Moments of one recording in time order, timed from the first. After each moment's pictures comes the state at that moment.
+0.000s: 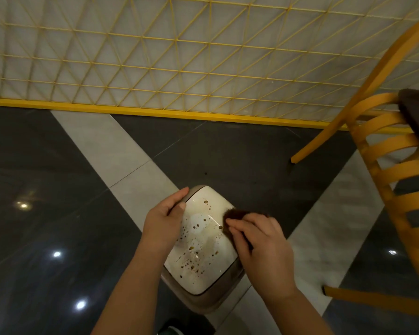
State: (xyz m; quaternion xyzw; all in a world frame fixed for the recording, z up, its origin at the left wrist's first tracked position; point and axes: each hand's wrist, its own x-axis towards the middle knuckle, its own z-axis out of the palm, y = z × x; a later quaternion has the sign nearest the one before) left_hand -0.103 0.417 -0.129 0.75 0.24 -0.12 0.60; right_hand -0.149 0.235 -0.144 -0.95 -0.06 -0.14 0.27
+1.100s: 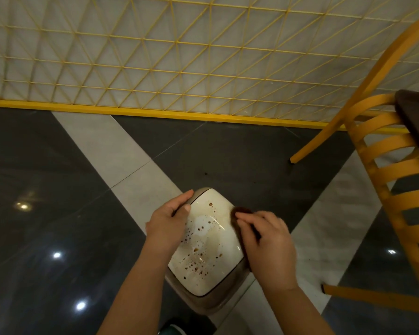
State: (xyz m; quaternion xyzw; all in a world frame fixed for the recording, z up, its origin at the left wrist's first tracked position) left_hand -0.105 0.418 -0.141 0.76 0.26 -0.13 0.58; right_hand -0.148 0.234 -0.143 -0.95 0.04 -0.08 0.31
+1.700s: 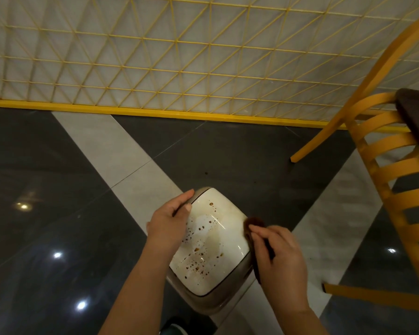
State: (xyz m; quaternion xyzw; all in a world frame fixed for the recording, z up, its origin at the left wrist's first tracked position) left_hand -0.105 0.418 -0.141 0.77 0.25 -0.13 0.58; right_hand -0.175 0.225 -0.150 -0.94 0.09 -0.10 0.31
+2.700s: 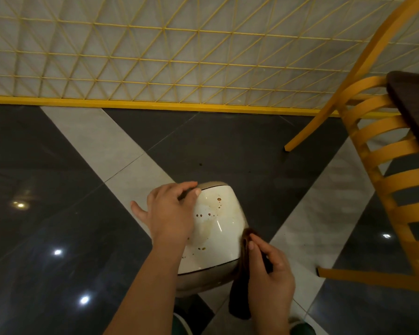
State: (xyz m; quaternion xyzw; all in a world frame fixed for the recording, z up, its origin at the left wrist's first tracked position) left_hand -0.104 0.388 -0.138 0.93 0.19 -0.01 0.31; right_hand -0.210 0.252 -0.149 -0.74 0.36 -0.05 0.57
